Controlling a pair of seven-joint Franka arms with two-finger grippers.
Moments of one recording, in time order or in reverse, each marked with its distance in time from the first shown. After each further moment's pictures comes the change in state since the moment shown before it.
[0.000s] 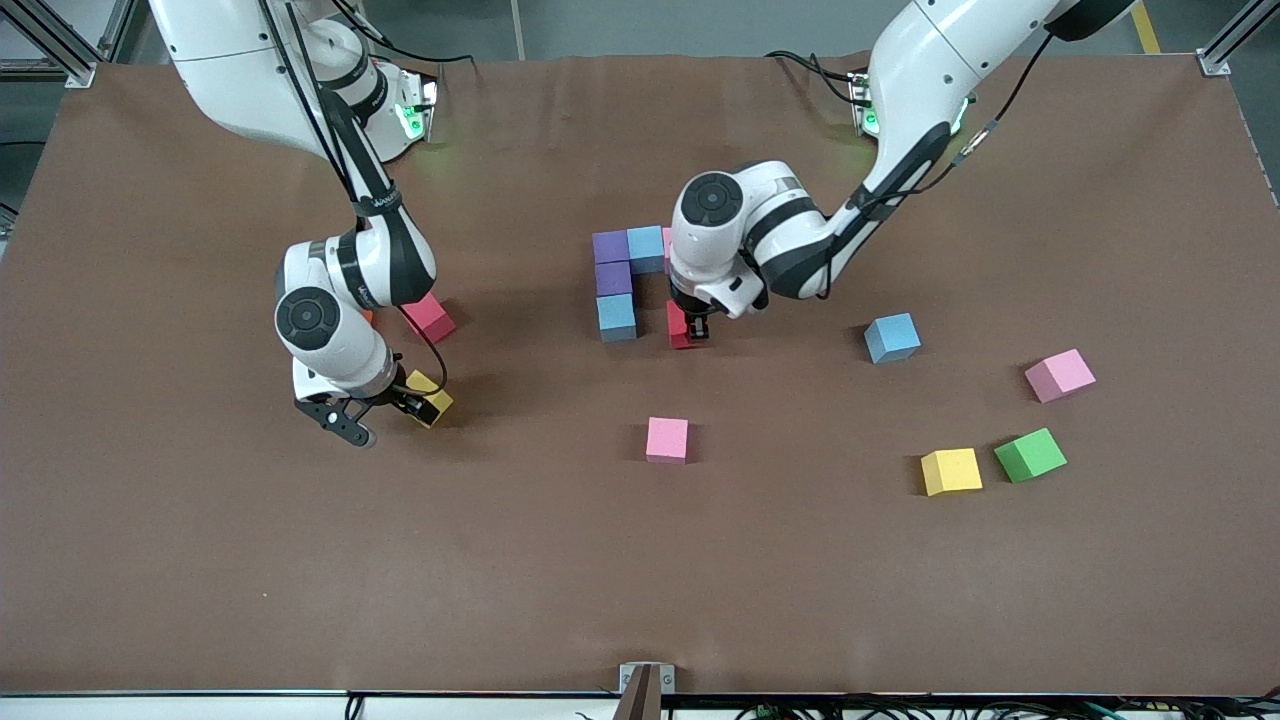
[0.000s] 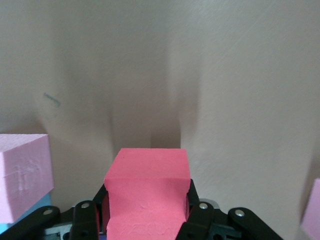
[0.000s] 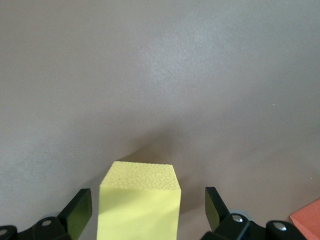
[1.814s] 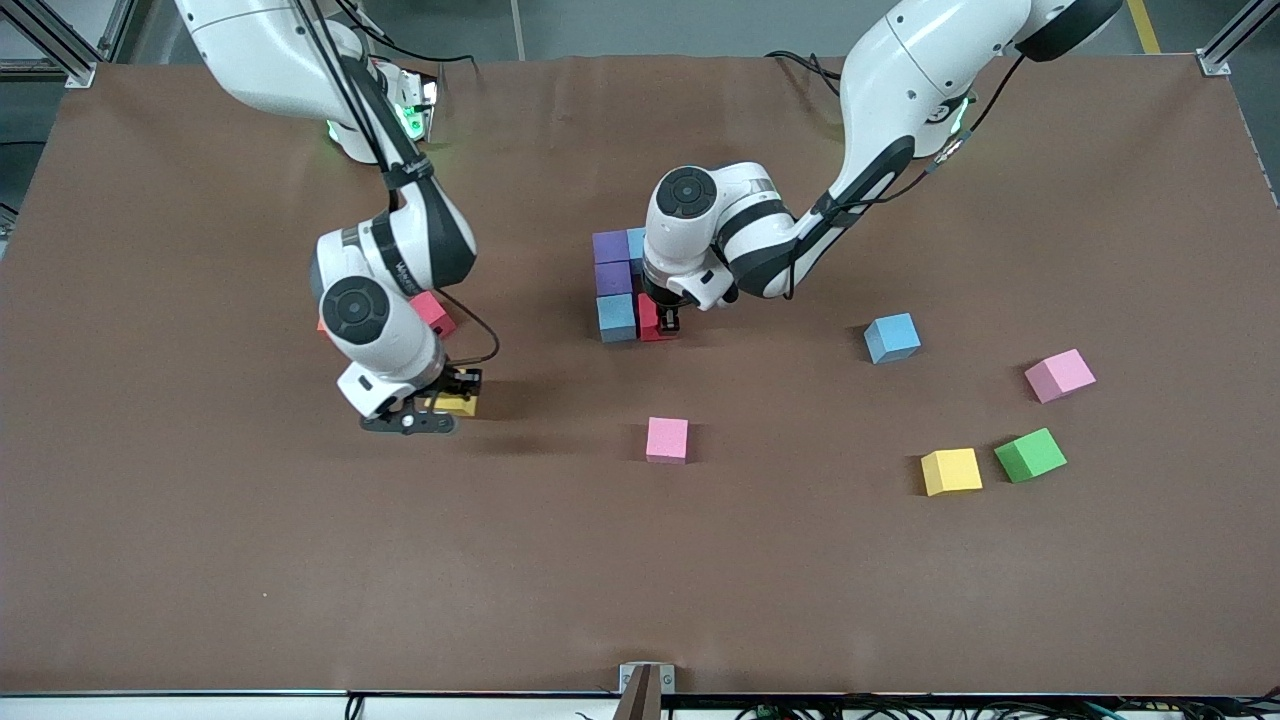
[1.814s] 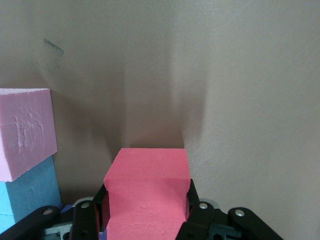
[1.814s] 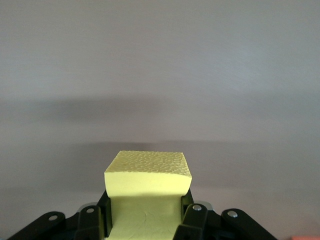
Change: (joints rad) left arm -0.059 0.079 0.007 0.060 0.017 0.051 -0.061; right arm 0.056 -0.008 0.099 0.196 0.001 -0.201 -0.433
